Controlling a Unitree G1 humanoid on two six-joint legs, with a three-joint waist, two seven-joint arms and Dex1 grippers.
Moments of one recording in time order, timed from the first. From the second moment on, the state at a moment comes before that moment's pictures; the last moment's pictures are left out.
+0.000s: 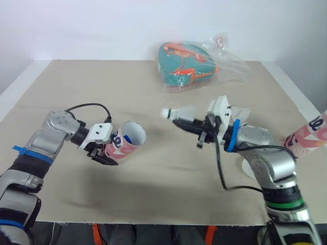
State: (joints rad) left arm -0.73 0.84 -0.36 0.41 -0.18 -0.02 -1.60; right arm -0.50 -0.60 0.06 -0.39 0.54 0.55 0.89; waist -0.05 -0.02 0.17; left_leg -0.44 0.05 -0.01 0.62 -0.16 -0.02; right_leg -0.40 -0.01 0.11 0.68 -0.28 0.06
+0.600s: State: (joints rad) left arm -0.76 0.82 -0.39 0.42 -0.19 -0.01 -1.60; right arm -0.74 -0.57 0.33 -0.34 0.39 0.53 1.01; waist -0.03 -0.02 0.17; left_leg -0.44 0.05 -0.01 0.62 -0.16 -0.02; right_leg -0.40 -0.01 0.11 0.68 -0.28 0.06
